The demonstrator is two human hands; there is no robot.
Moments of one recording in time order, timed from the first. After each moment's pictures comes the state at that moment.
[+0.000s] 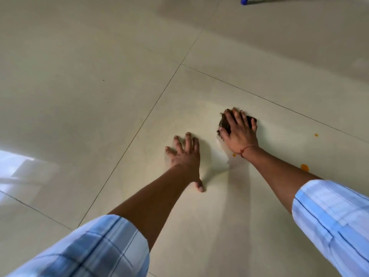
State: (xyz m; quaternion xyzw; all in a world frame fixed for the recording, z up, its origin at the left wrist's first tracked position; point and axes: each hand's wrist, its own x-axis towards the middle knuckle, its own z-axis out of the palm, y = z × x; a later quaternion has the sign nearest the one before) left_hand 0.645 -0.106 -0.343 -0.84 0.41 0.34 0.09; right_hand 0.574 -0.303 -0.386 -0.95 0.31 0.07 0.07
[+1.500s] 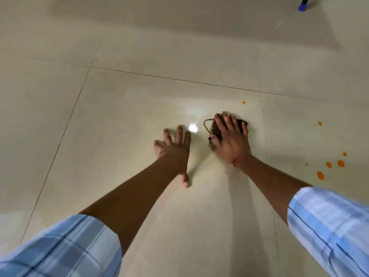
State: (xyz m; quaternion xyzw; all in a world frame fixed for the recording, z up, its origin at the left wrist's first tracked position) left_hand 0.559 -0.222 -0.345 -0.75 0.56 0.31 0.18; right_hand 0.400 -0.348 -0.388 -0.89 0.46 0.03 0.06
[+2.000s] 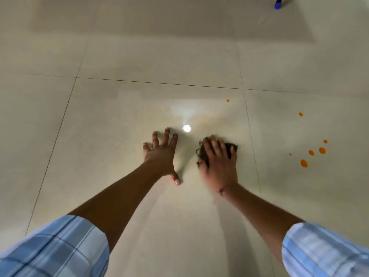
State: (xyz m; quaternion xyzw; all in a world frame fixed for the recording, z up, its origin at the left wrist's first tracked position) left_hand 0.563 -0.210 -0.340 -0.75 0.57 0.30 0.13; right_hand 0.368 -0.262 -0.391 -0.86 0.50 0.01 0.08
